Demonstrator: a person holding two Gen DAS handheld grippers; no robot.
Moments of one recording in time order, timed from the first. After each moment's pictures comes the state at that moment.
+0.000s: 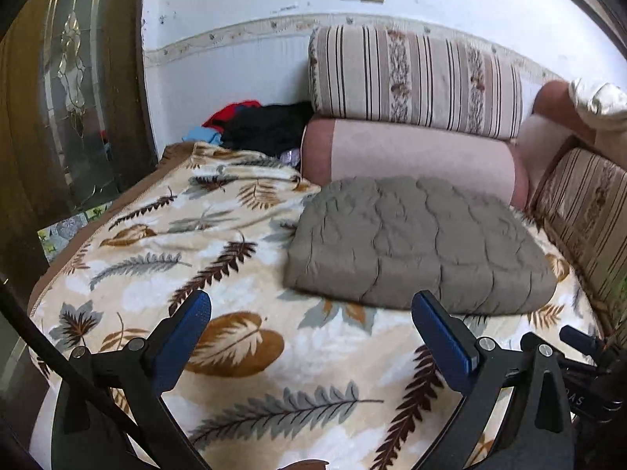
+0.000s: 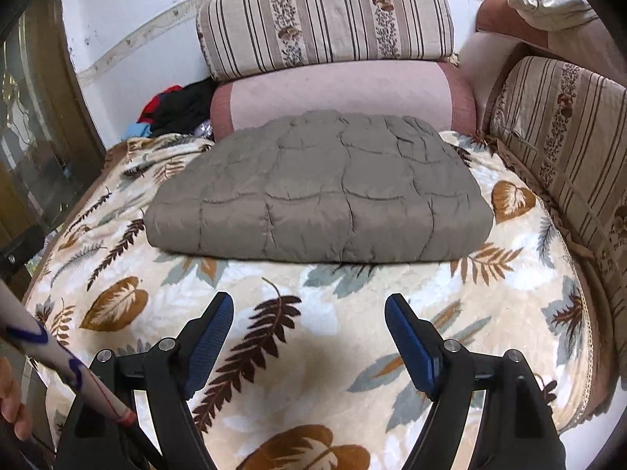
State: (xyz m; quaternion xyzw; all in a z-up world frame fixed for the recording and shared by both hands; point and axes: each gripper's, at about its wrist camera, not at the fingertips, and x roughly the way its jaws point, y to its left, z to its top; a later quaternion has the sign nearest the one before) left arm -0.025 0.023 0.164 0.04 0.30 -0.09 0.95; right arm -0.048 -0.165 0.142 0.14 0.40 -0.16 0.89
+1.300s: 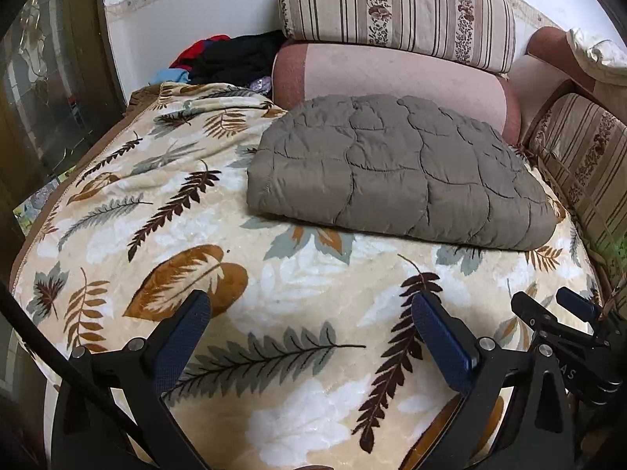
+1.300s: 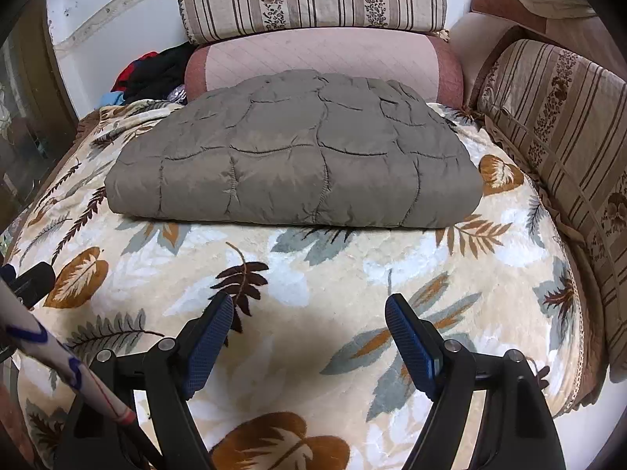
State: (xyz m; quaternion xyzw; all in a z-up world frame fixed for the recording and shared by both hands) left arm -0.016 -0.003 0.112 0.06 0.41 -0.13 0.90; right arm -0.042 -0.170 0.107 0.12 0.45 -0.19 0.86
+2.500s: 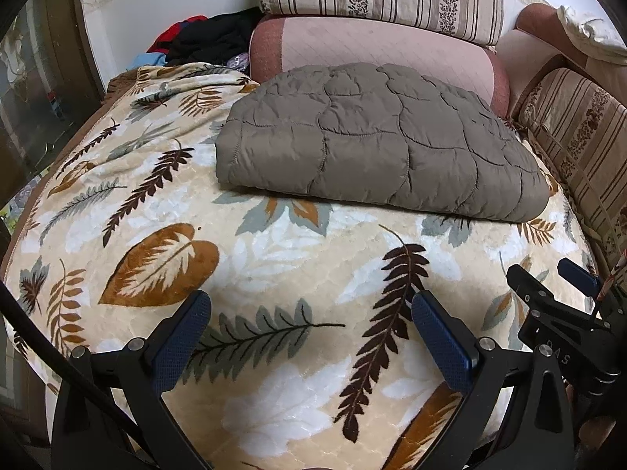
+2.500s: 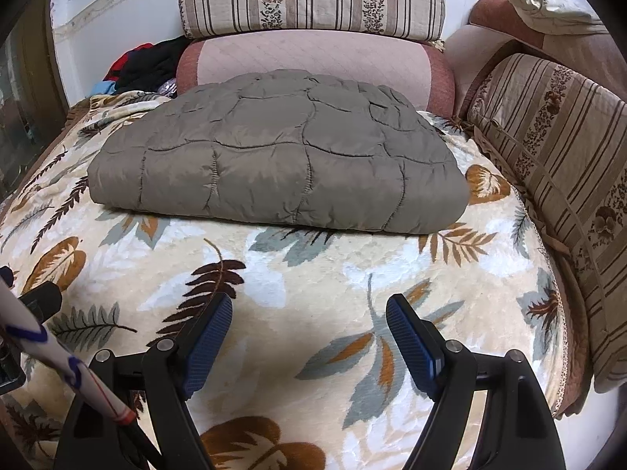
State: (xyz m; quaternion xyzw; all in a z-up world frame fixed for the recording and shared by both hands) left arm -0.017 -0.021 0.090 0.08 0.45 -0.15 0.88; right arm -0.042 -0.173 0.100 0.08 0.45 -0.21 0.86
